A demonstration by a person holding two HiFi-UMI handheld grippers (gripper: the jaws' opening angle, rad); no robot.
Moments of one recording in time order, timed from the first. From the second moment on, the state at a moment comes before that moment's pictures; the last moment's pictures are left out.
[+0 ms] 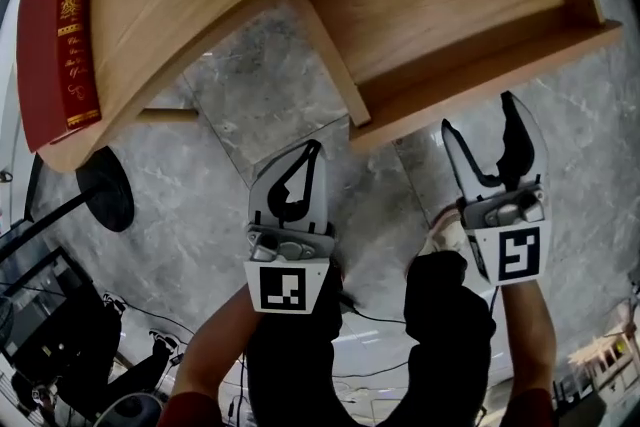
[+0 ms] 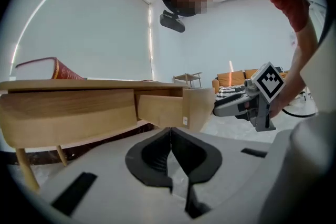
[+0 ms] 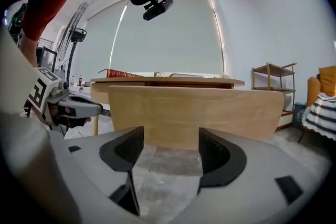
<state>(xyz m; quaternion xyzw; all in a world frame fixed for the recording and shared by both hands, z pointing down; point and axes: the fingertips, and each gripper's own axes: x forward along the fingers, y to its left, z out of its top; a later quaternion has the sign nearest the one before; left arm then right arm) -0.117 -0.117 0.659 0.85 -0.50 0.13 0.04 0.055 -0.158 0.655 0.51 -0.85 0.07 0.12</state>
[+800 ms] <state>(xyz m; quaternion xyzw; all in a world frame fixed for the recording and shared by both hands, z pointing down) -0.135 -0.165 0.690 0.84 -0.55 0.02 0.00 0.055 -0.178 0.662 0.54 -0.84 -0.02 0.06</state>
